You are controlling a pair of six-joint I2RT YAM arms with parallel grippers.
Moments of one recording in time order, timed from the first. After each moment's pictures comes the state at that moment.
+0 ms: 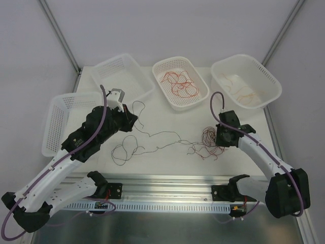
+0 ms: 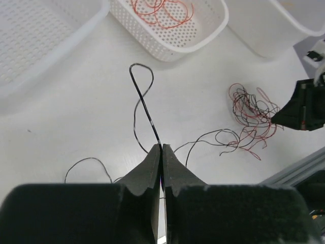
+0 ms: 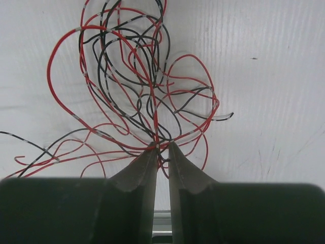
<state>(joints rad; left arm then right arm) -0.70 0.81 0.97 -0.50 -0.15 -0.41 0.33 1.14 0.72 -0.72 0.12 0.37</state>
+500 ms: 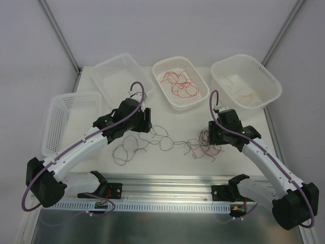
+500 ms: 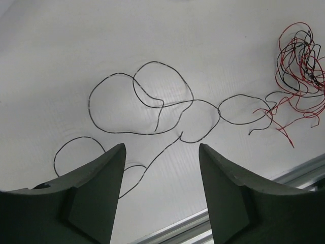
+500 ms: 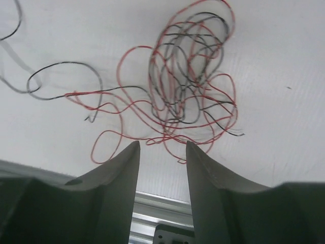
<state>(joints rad) -0.69 1.14 0.99 -0.56 -0.13 -0.42 0.42 1.01 0.80 -0.77 0.06 0.30</state>
